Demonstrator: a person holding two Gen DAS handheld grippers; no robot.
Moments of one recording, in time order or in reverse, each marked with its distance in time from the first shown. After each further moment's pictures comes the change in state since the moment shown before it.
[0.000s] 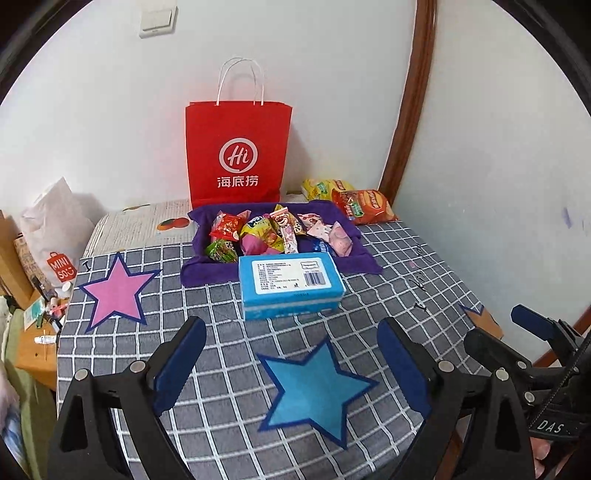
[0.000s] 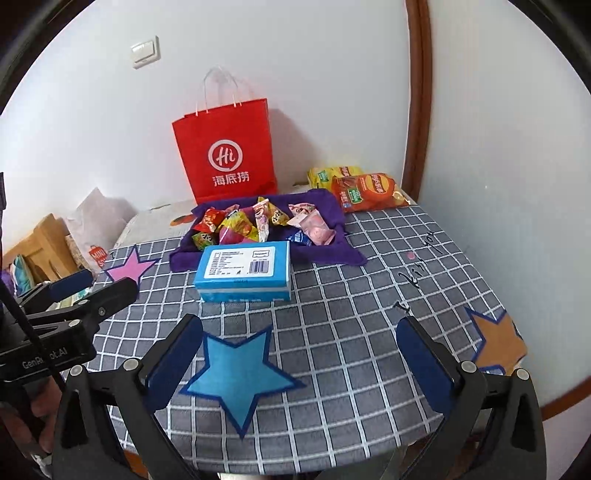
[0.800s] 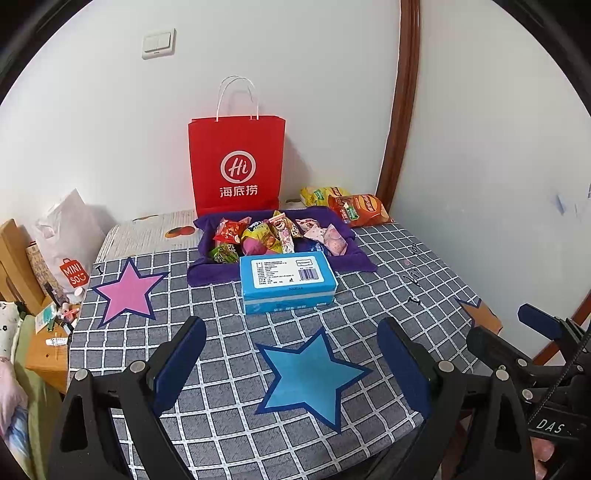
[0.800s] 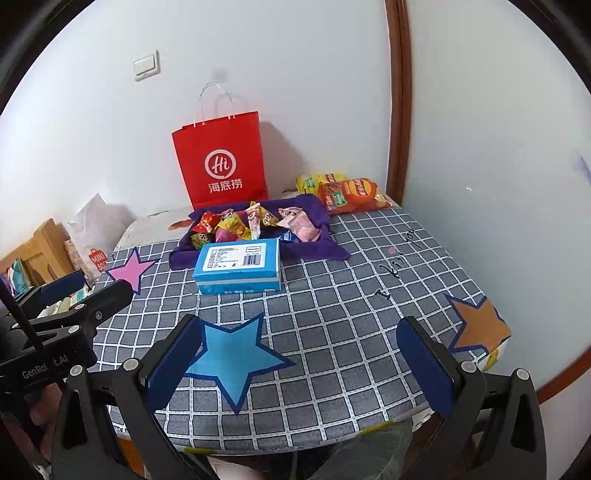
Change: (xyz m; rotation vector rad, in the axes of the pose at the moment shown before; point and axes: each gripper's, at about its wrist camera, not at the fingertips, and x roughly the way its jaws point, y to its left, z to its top) left arm -0.030 -0.019 -0.020 0.032 -0.044 0.032; right arm -0.040 -0.006 -0.030 0.016 -0.046 -0.035
